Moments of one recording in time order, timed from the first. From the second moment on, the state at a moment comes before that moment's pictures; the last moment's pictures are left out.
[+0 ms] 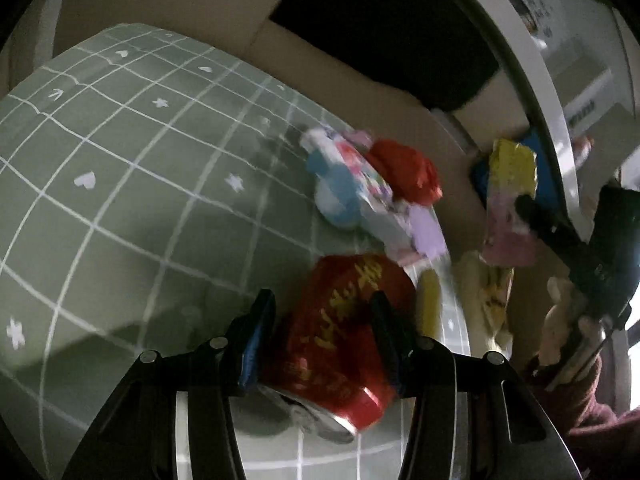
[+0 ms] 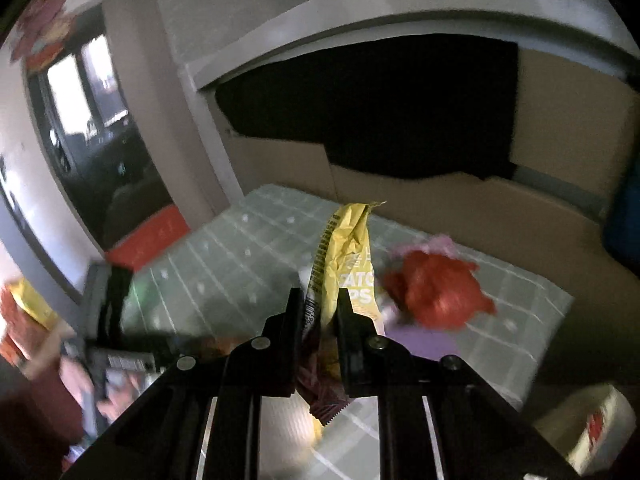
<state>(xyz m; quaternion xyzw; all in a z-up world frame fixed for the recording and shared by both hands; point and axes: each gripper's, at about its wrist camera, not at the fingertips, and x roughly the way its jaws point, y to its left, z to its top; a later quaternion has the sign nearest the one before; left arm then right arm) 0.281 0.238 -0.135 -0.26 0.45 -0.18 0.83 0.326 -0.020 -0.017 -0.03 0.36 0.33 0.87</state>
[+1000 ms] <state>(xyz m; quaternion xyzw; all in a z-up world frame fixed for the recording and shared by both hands) 0.175 0.154 -0.079 -0.17 0.35 -0.06 0.92 0.214 -0.082 -0.071 -0.02 0.34 0.34 0.88</state>
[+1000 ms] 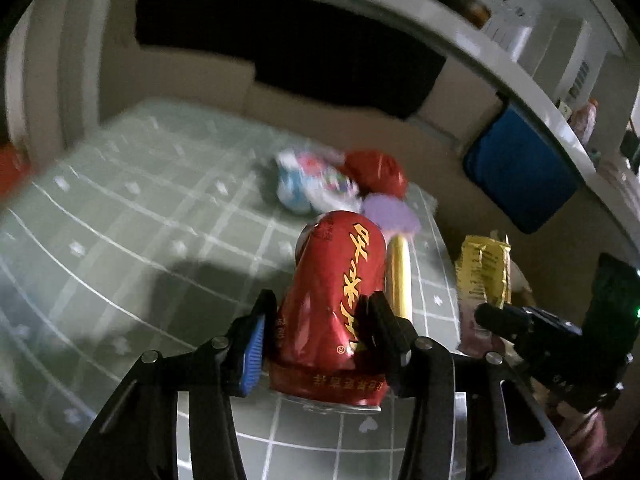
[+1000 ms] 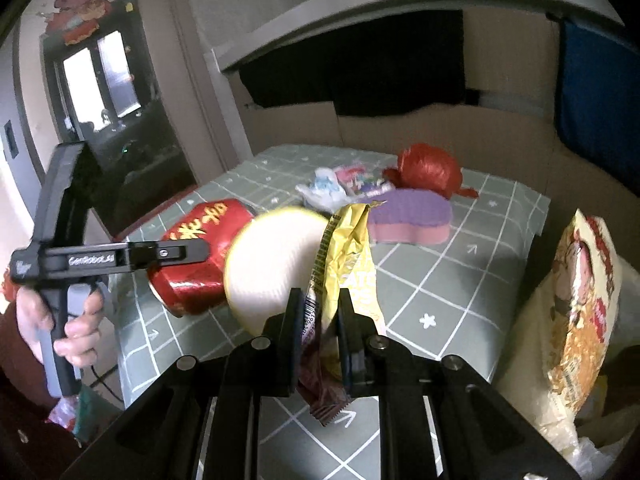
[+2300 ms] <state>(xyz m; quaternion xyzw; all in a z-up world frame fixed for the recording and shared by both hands) 0.241 -0.059 -0.022 -0.08 0.29 -0.20 0.93 0.202 -0.259 0.003 0.01 0.23 0.15 0.96</state>
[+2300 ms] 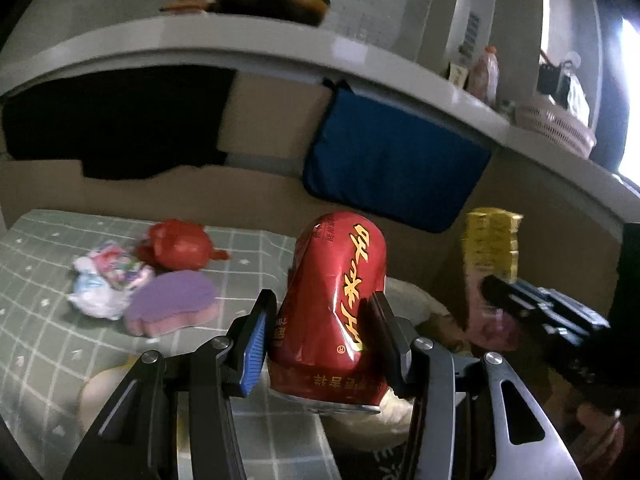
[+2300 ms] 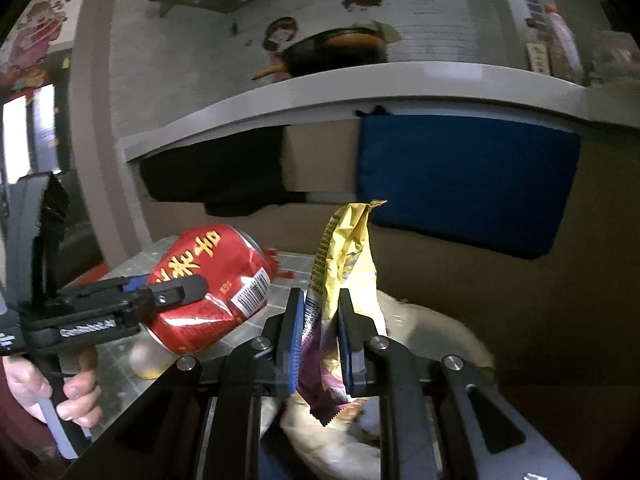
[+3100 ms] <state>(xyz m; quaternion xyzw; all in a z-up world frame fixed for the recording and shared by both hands) 0.317 -0.162 -0.124 -0.10 0.42 -0.30 0.85 0.237 -0.325 -0.036 0.07 0.27 0.08 0.96</state>
